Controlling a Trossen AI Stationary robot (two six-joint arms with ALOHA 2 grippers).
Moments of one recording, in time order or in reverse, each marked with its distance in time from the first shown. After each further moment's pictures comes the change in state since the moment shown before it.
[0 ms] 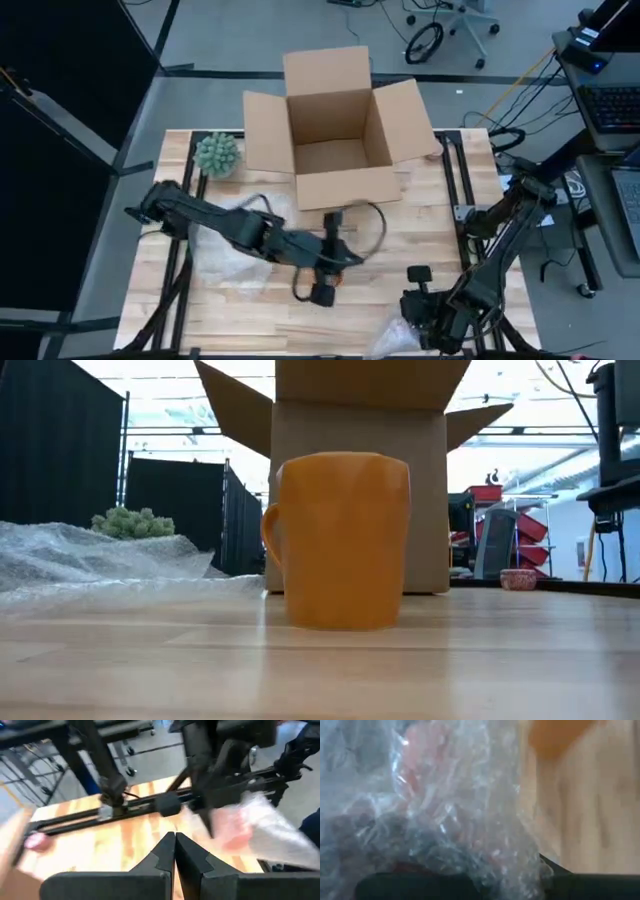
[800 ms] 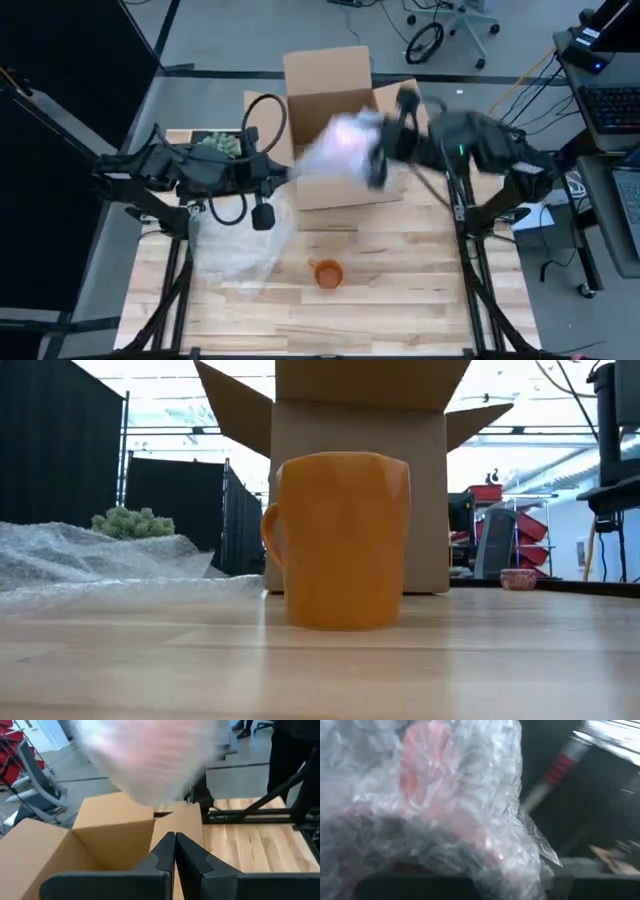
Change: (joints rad) left arm 0.148 -0.331 0.002 -0.295 -0.192 -0.010; right arm -0.855 -0.005 0.793 0.126 0.122 -1.070
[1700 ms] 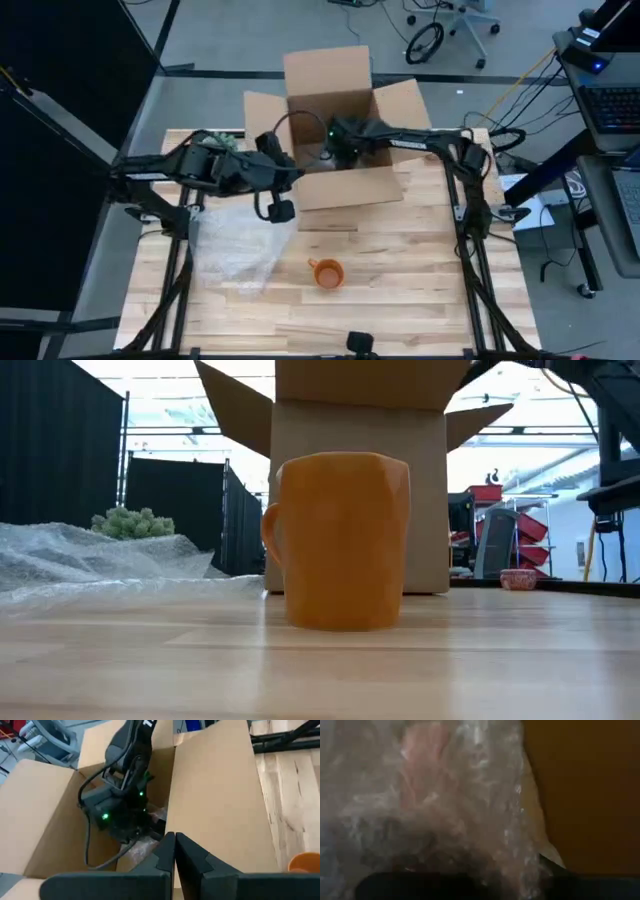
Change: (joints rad) left arm 0.099 0.098 -0.042 -0.204 0.004 -0.028; right arm -0.522 0.474 -0.584 0.113 -0.402 0.061
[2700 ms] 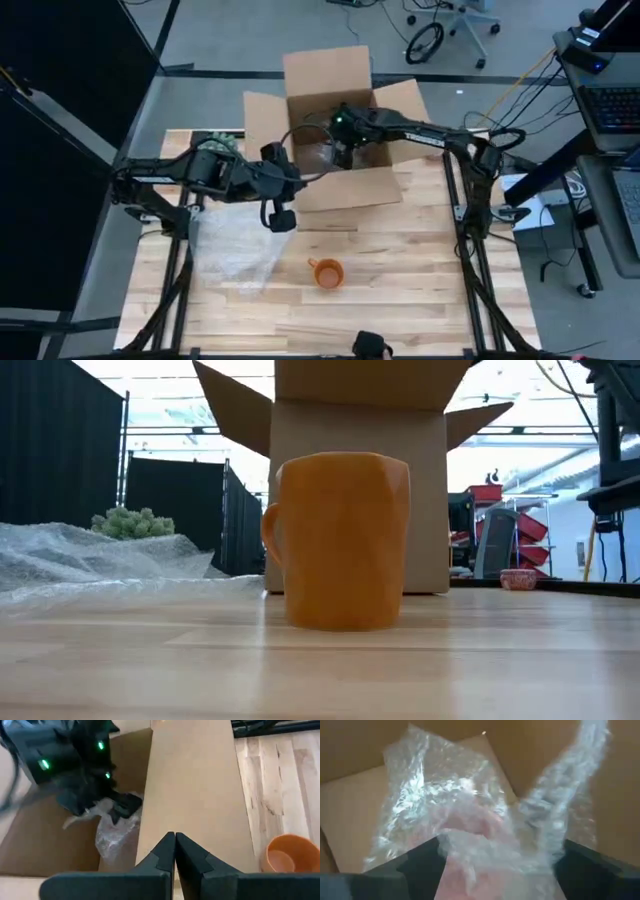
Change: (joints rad) left arm -0.015 0.020 0.000 -0.056 0.061 -0.050; right arm -0.020 -0.171 0.054 -0.069 -0.067 0.081
